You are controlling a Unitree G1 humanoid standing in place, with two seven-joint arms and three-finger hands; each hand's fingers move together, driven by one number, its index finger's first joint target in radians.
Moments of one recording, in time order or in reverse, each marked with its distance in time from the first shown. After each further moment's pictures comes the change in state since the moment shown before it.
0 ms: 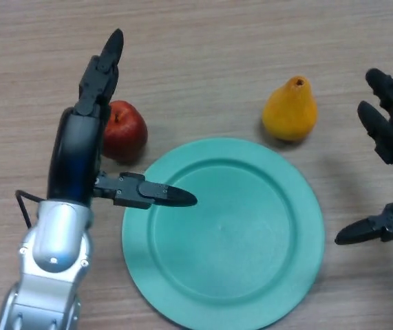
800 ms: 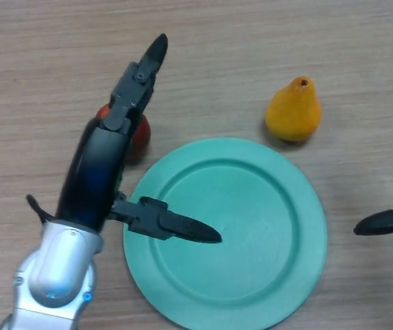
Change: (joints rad) left arm 0.103 0.000 -0.020 -0.332 0.060 0.188 -0.166; right arm 0.086 0.014 -0.071 -0.388 -0.002 0.217 -0.131
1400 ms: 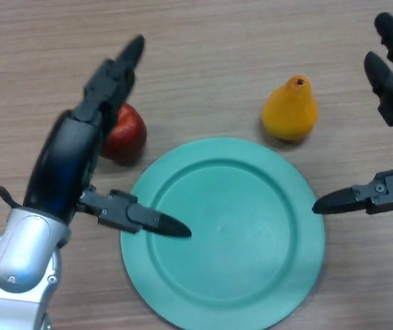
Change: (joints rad) left arm -0.022 0.035 0.106 0.065 -0.067 -0.036 -0.080; right arm -0.099 0.035 0.135 -0.020 -0.112 0.073 -0.088
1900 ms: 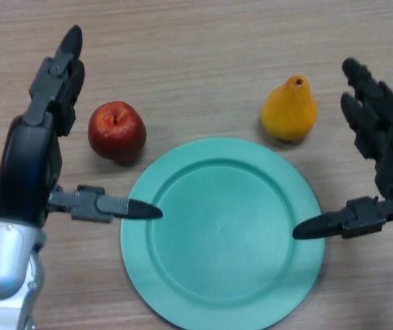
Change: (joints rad) left arm 0.056 0.008 0.079 0.139 -0.089 -0.211 0.054; right arm 0.065 0.039 0.061 0.157 -0.089 -0.102 0.000
